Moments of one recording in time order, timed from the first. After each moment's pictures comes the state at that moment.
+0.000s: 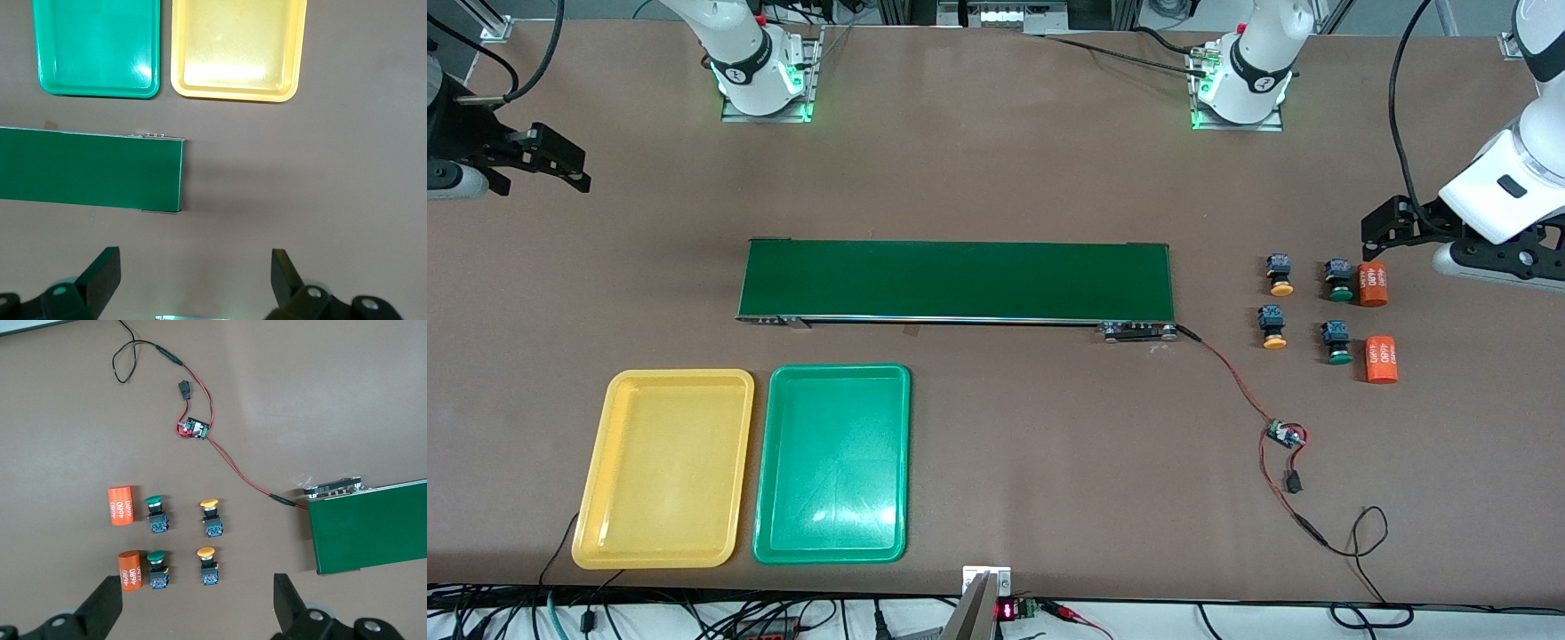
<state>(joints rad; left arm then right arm) -0.08 0.08 0.01 -1.56 0.04 1.66 0.09 0.09 -0.09 -0.07 -1.69 -0.03 1.56 -0.04</state>
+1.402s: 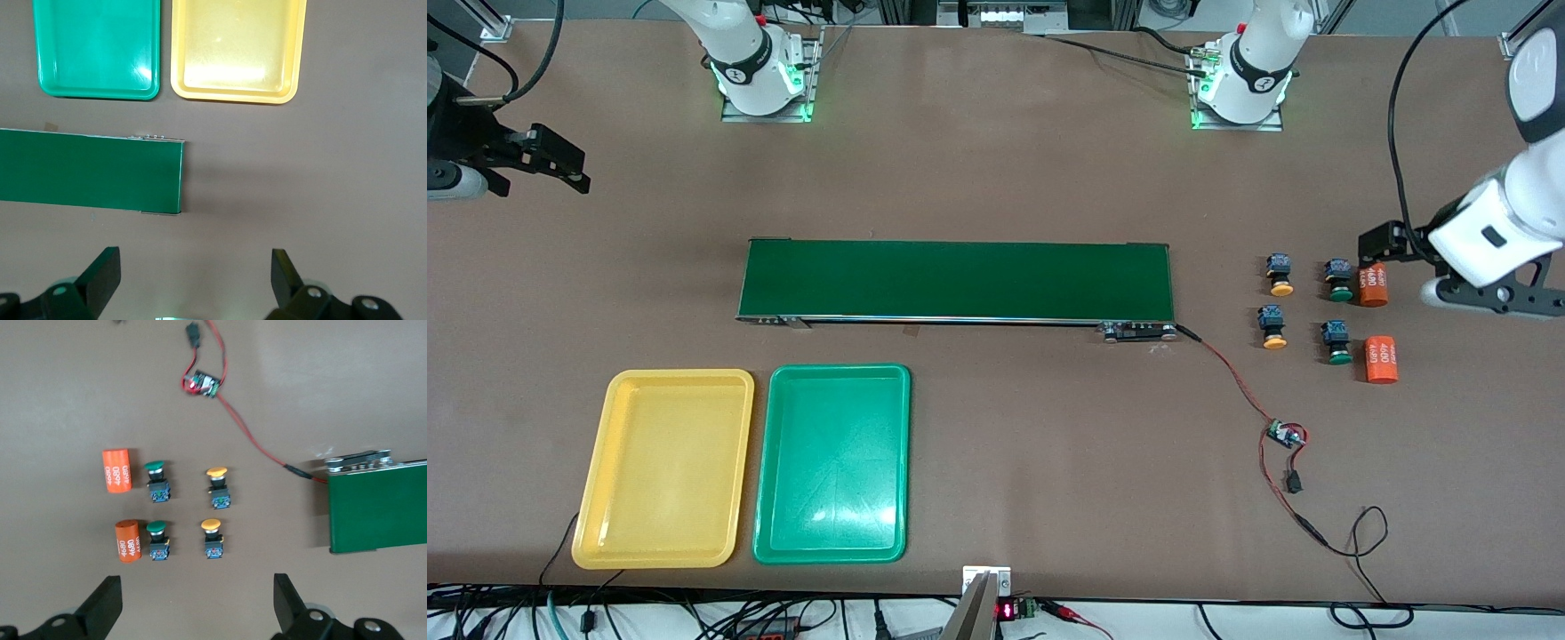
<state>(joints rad) -0.02 0.18 0.02 -1.56 0.04 1.58 0.09 0.09 -0.09 -0.07 -1.69 -0.03 1.57 -0.04</state>
